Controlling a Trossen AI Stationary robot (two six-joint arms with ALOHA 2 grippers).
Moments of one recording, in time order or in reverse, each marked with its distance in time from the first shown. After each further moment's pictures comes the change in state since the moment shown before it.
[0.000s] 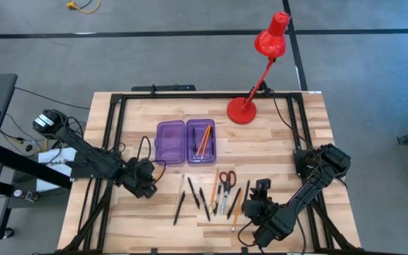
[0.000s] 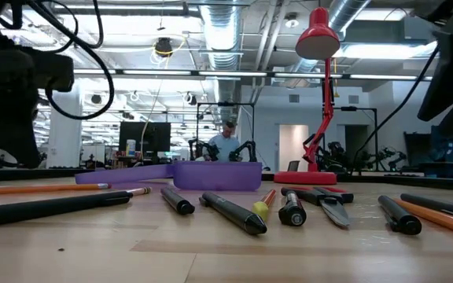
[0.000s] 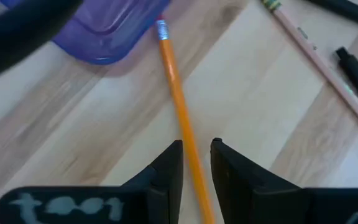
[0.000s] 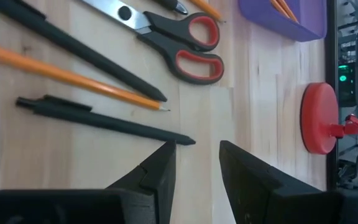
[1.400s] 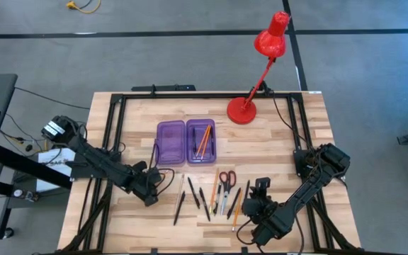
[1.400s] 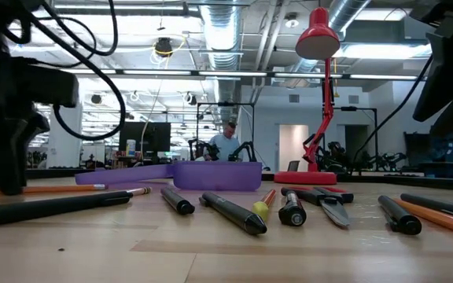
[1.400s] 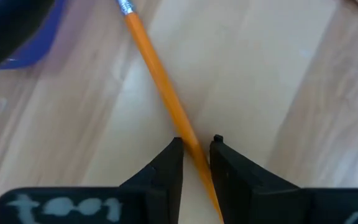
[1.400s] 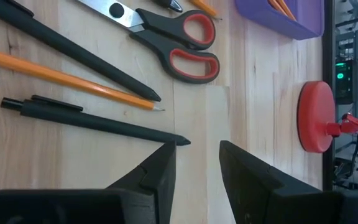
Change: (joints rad) left arm -0.018 0.228 0.075 0.031 0.163 0.227; right arm -0.014 0.000 0.000 -0.008 0.000 -0.010
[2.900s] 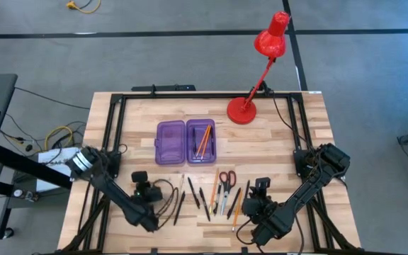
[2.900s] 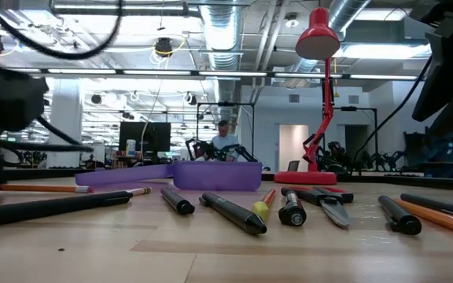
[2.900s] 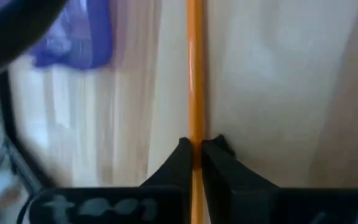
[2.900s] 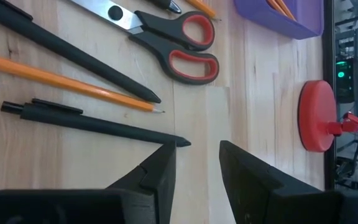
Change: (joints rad) left arm -0.220 0.519 0.427 -0.607 -0.265 -0.065; right arm 0.000 0.000 0.000 0.003 0.002 0.010
